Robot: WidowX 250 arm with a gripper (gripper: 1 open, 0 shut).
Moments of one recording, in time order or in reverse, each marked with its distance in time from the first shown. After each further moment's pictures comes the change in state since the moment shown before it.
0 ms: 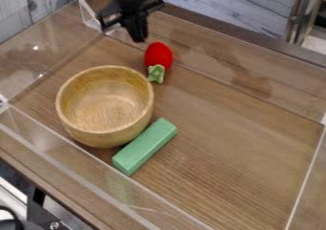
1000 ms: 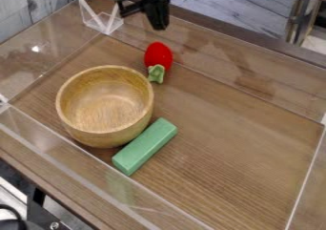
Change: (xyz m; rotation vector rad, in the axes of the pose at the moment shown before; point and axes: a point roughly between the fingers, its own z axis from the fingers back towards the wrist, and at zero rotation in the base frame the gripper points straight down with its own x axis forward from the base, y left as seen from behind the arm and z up) arm -0.002 -0.019 0.022 -0.031 0.047 -0.078
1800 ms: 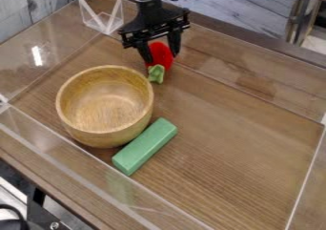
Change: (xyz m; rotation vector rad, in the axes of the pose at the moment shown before) arm -0.030 0.008 -0.031 0.048 0.008 -0.029
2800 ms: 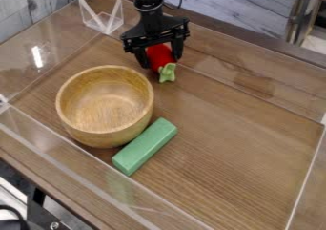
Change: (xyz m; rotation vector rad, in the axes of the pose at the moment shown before) arm 0.005 -0.002 -0.020 0.007 -0.013 -0.064
